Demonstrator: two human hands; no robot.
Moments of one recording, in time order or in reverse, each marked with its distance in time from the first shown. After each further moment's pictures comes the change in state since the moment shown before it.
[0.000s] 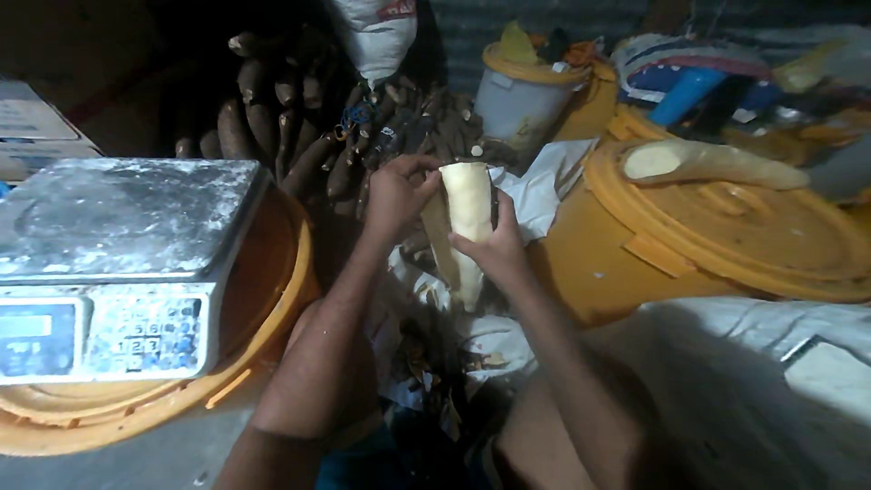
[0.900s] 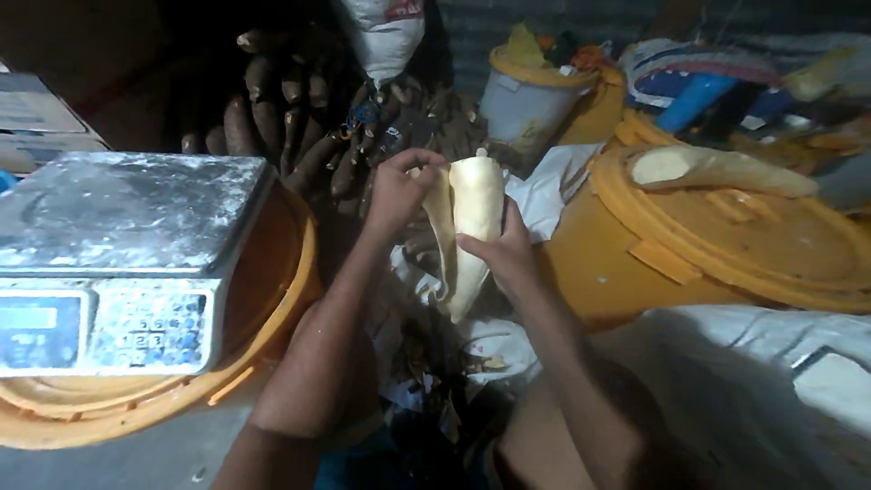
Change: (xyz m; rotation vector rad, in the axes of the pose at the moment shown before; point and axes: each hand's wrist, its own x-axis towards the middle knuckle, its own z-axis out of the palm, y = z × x) left_hand 0.005 -0.001 -0.006 -0.398 -0.013 -0.150; right_hand -0.005 -0.007 0.001 0.336 -0.044 0.079
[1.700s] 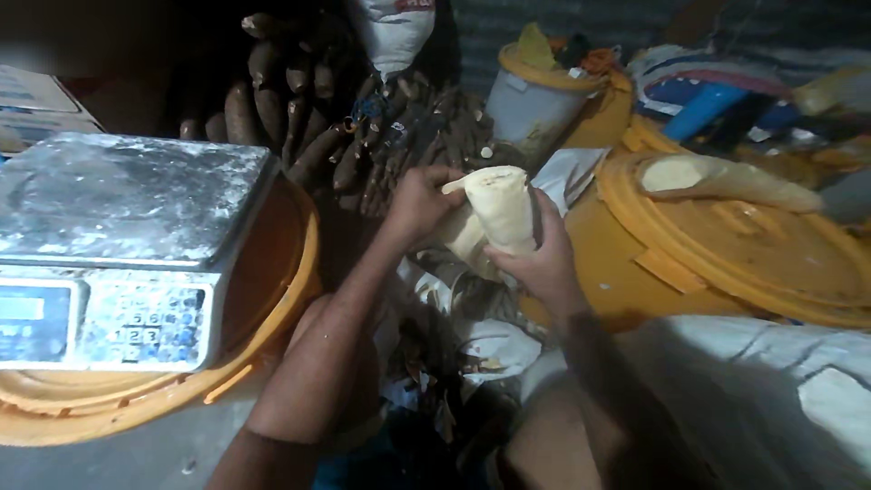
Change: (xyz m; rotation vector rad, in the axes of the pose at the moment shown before) left_hand -0.009 0.012 0.007 0.124 -0.211 -0.170; right_hand -0.003 -0.003 -0.039 -0.497 0.015 -0.272
